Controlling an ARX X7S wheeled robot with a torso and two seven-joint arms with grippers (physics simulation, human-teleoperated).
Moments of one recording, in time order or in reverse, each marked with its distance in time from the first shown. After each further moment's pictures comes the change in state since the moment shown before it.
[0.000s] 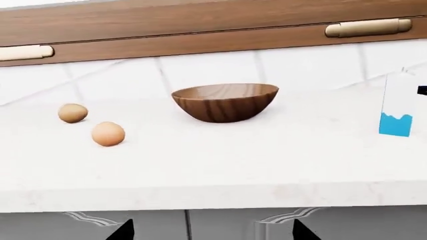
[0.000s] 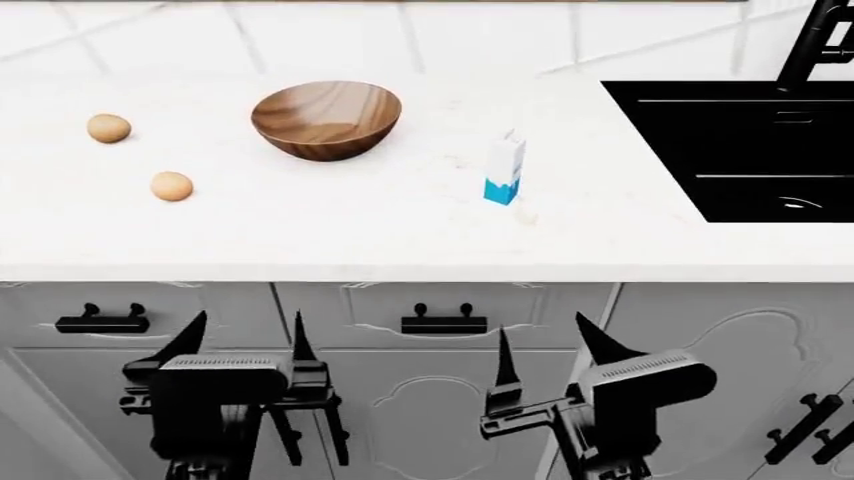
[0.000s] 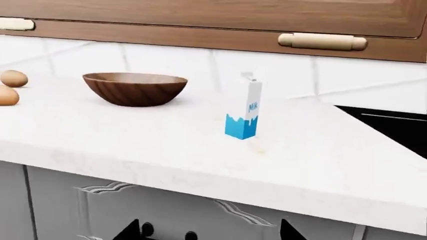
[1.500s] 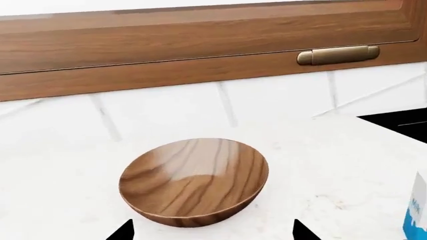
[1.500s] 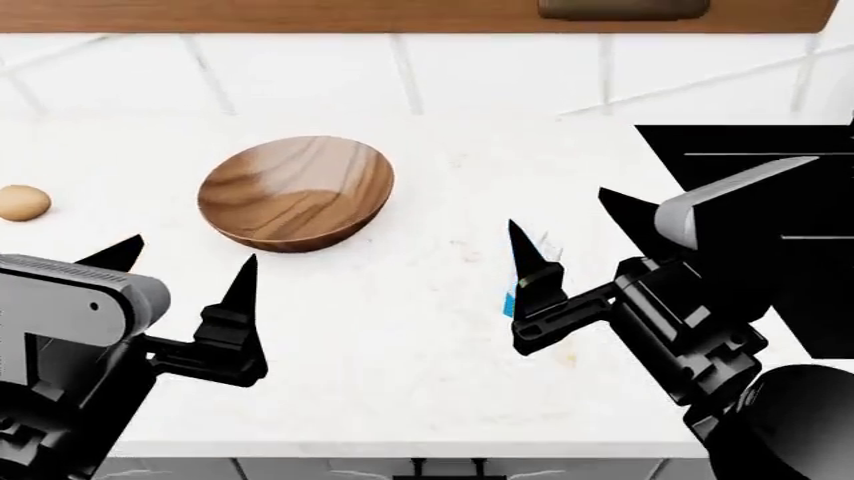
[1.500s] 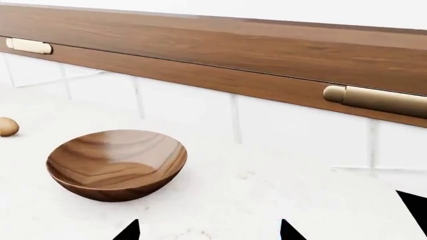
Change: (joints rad) left arm -0.425 -0.253 -0.619 0.479 -1.179 -0.990 -0.271; right arm 0.629 0.148 0.381 -0.463 0.930 1.089 0.265
